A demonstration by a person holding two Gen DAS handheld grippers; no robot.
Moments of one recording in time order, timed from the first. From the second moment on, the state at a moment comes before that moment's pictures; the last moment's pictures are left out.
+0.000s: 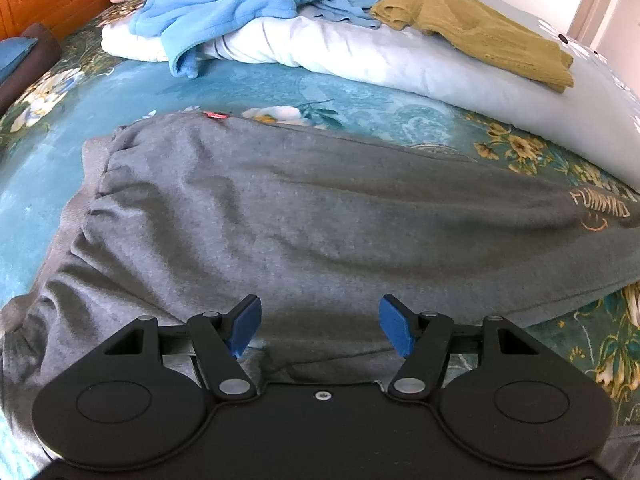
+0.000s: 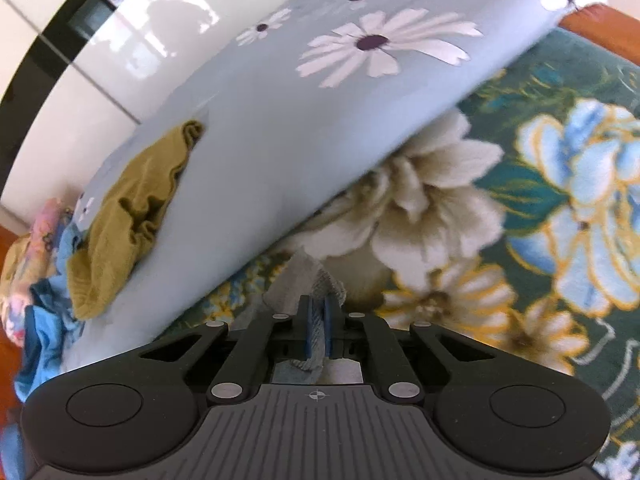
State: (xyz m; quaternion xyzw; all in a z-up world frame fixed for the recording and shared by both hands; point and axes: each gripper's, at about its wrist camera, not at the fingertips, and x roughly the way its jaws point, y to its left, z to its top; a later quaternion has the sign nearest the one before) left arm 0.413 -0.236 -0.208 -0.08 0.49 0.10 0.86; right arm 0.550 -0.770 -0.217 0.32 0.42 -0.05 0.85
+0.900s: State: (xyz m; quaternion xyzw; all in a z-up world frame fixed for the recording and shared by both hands) left arm 0.411 -0.229 -0.206 -0.08 0.49 0.11 0.86; right arm 0.549 -0.763 -0.257 0.36 0.45 -0.09 0.81
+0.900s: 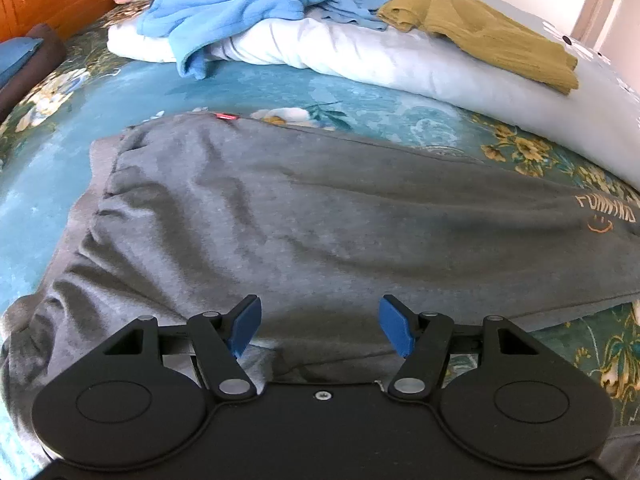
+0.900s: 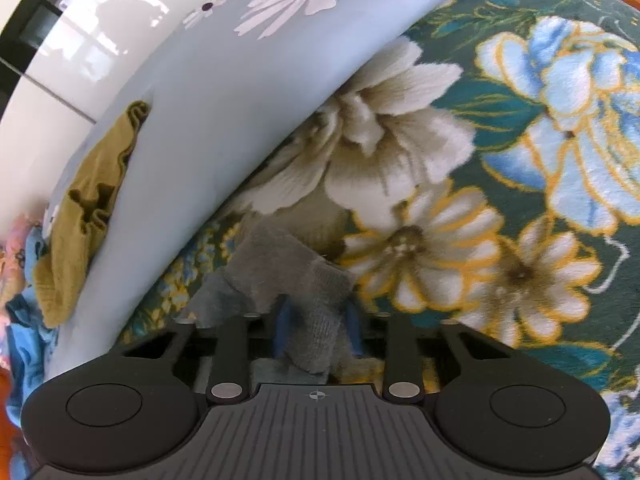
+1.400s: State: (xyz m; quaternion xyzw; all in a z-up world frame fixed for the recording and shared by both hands) left arm 0.392 -0.199 -0.190 -0.09 0.47 0.13 0.87; right arm 0.548 -0.753 -0.234 0.30 0.45 -0.11 0.83
